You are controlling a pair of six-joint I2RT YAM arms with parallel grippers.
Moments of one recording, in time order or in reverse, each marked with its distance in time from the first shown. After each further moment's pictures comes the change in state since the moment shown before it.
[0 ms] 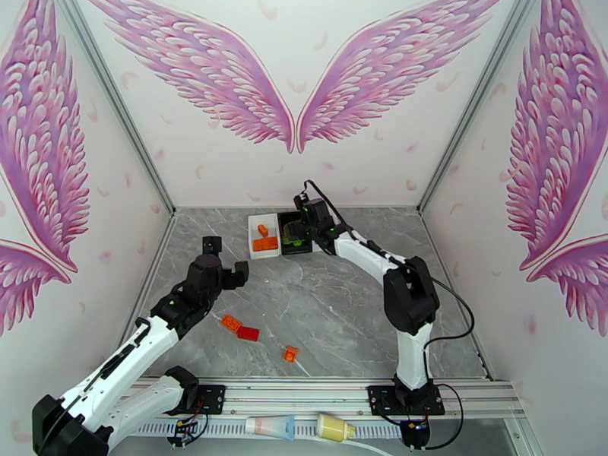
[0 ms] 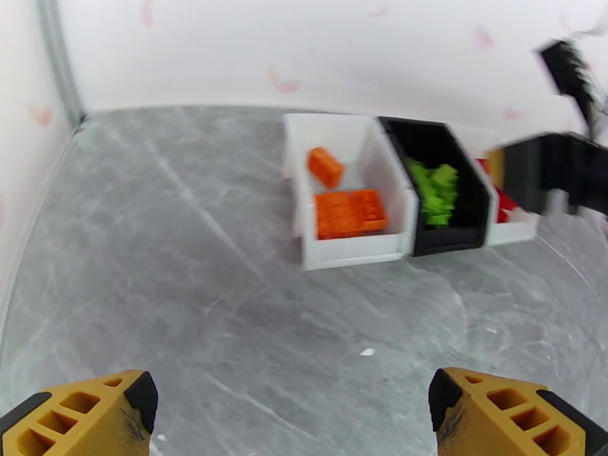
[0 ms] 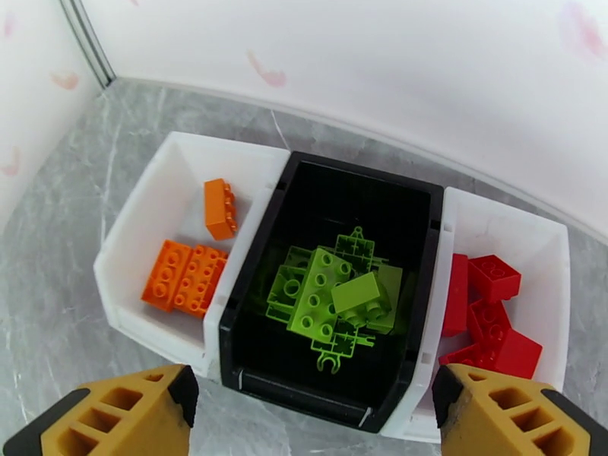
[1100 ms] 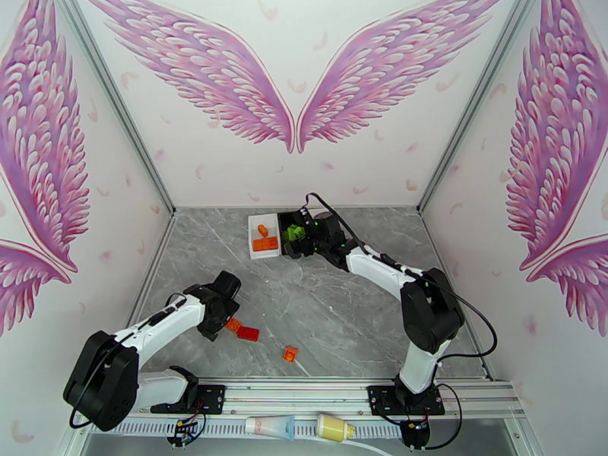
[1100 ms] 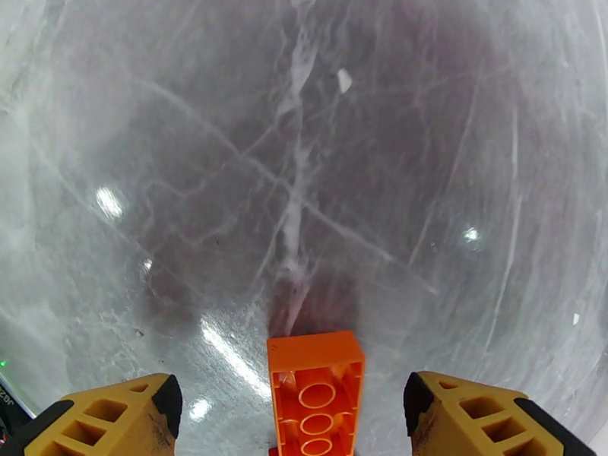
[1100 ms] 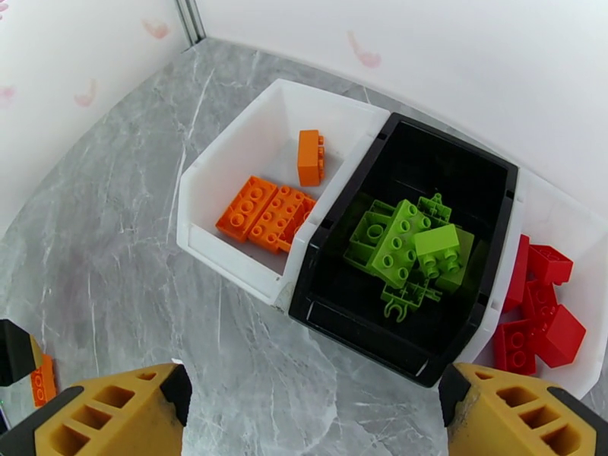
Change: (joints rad) left arm 0.013 0.320 -0.117 -0.332 0.250 -0.999; right arm 0.001 -0.104 -0.204 0.084 -0.193 -0.083
